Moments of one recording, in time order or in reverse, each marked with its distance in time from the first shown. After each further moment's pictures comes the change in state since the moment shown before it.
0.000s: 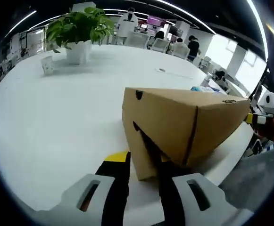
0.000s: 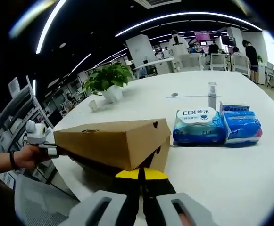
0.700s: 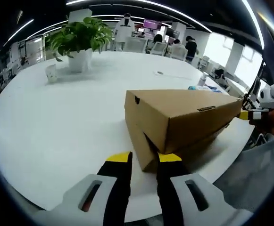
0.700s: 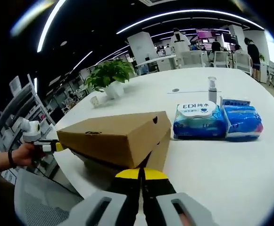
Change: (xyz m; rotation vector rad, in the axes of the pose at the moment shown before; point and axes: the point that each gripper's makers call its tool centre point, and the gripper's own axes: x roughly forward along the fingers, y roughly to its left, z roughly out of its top) left arm -0.028 0.001 -0.004 0.057 -0.042 0.021; right arm -0.005 0.002 -0.015 0.001 0.024 0.023
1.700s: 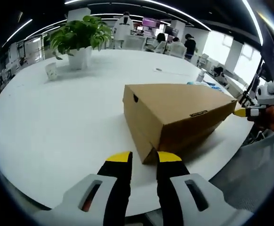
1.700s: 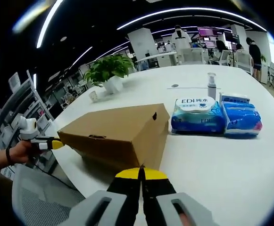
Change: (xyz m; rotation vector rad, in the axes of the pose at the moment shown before) left arm -0.006 -0.001 -0.013 0.007 0.027 -0.005; right arm -0.002 -0.007 -0.010 -0.012 0.044 -0.011
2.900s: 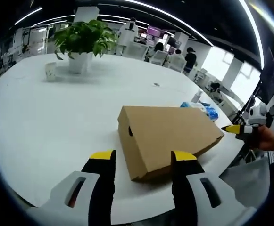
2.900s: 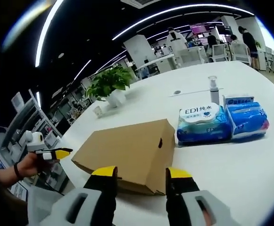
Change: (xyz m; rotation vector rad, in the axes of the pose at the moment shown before) left arm -0.005 -0.020 0.047 -0.116 -0.061 -0.067; right arm 0.007 0.009 0.037 0.122 -0.066 0.082
